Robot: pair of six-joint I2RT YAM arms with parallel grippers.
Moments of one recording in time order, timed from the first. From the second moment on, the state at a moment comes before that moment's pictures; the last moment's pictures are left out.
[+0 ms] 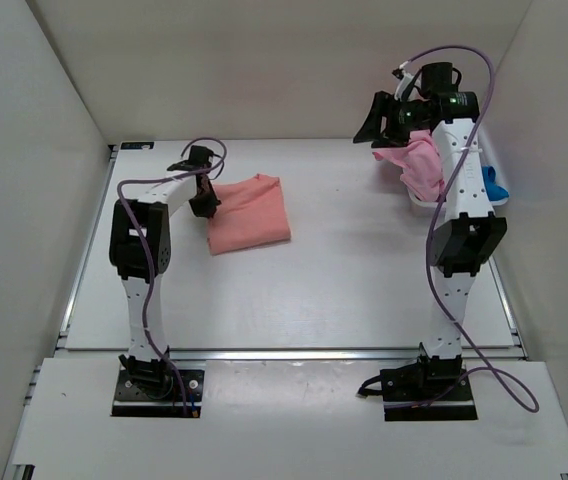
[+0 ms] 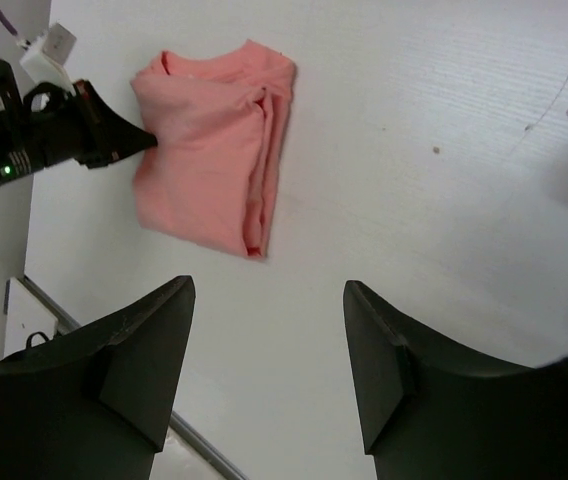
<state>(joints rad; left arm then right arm) -0.18 2.15 1.63 -0.61 -0.14 -0.55 0.05 2.19 2.55 -1.15 -0.62 0.16</state>
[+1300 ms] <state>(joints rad) 0.23 2.72 2.52 -0.62 -0.37 -0.24 -0.08 1.36 1.30 -0.80 -0.69 0.36</state>
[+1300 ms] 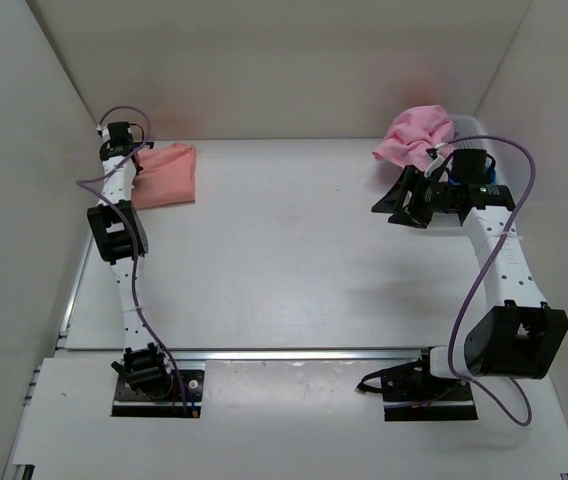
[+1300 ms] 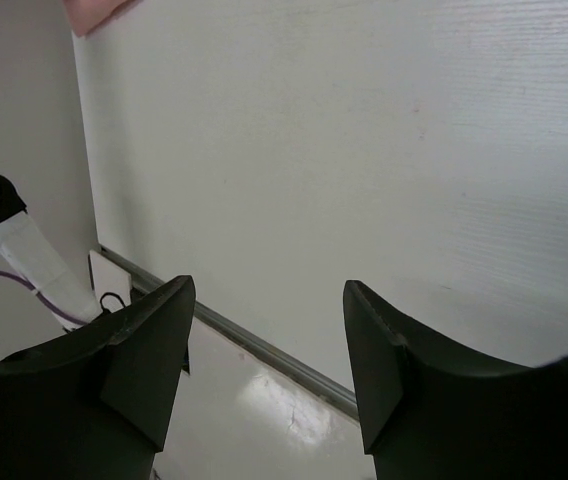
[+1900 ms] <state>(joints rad) 0.27 2.72 2.53 -0.43 -0.28 -0.26 -0.02 1.33 1.22 -0.80 -0.71 0.38</state>
